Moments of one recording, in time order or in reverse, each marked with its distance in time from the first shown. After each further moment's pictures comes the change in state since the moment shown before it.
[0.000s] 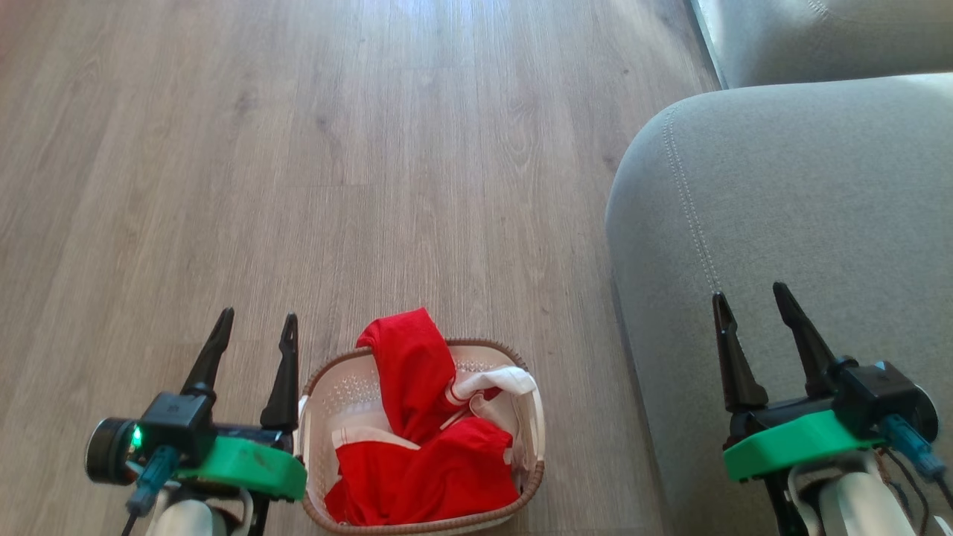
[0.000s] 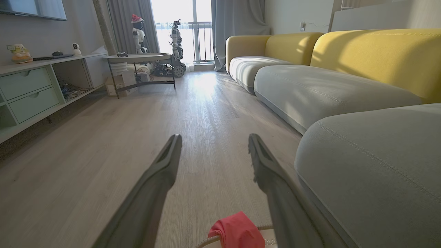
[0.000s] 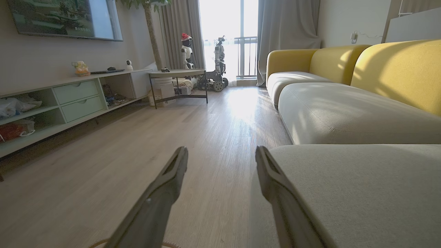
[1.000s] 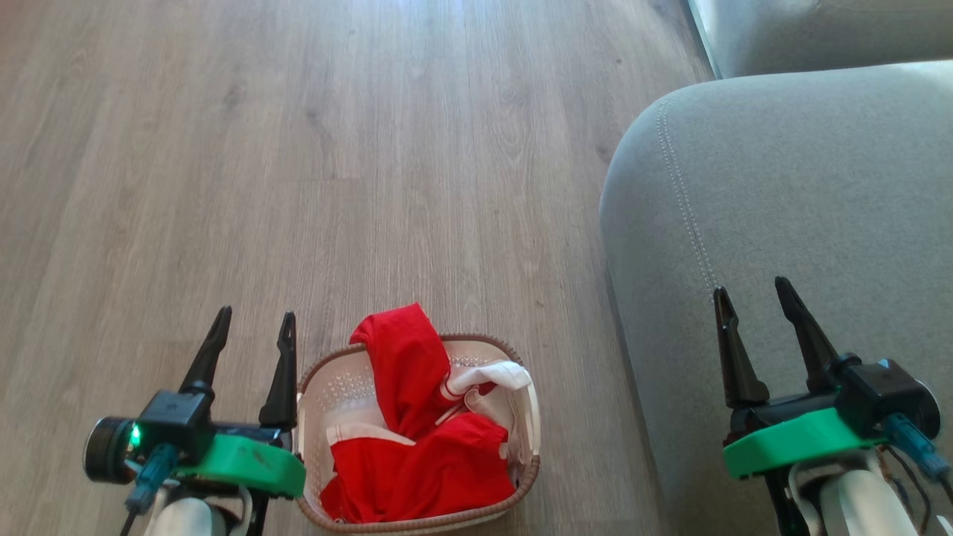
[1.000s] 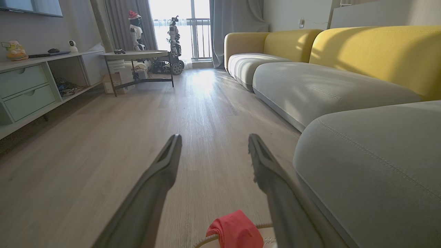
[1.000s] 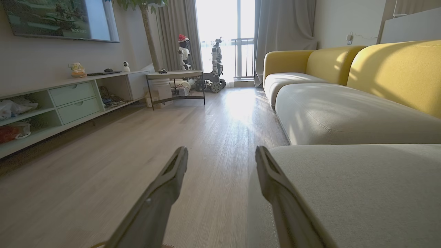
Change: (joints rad) left arm -0.003 0.000 0.002 0.002 0.000 0.003 0.000; right arm 0.000 0.000 0.003 -0.020 0.002 0.000 0.000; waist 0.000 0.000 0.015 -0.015
